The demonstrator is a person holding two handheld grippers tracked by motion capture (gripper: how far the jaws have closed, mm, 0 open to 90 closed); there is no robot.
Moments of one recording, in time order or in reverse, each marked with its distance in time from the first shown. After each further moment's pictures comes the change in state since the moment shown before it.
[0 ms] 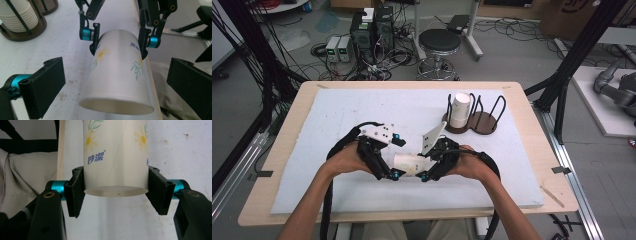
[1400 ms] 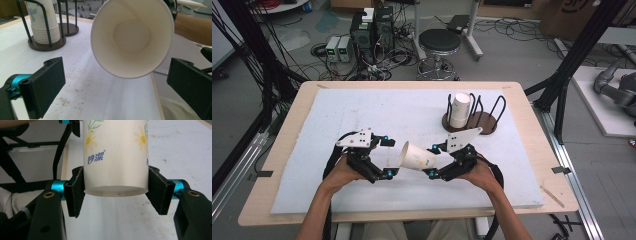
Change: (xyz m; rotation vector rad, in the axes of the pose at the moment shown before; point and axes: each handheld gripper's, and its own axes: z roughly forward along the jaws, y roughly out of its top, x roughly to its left) left arm -0.006 -0.056 -0.002 -0.335 0.095 -0.117; right arm 0.007 -0.050 -0.013 -0.401 -0.046 0.085
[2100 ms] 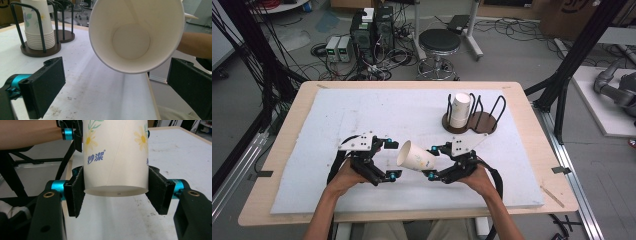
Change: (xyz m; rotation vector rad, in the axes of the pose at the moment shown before) left arm -0.003 -0.008 0.009 -0.064 -0.032 -0.005; right arm 0.004 -0.015 0.004 -0.137 0.015 0.013
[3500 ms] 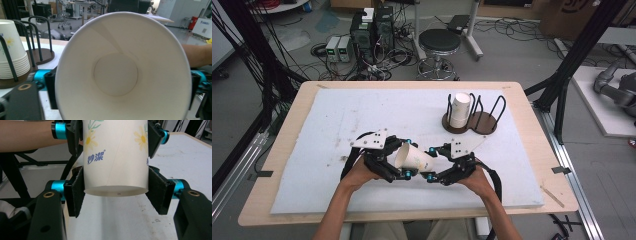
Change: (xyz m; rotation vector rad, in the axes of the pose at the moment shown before) left arm -0.004 0.021 0.031 -0.048 -0.141 0.057; right arm 0.002 -0.002 0.004 -0.034 0.032 -0.019
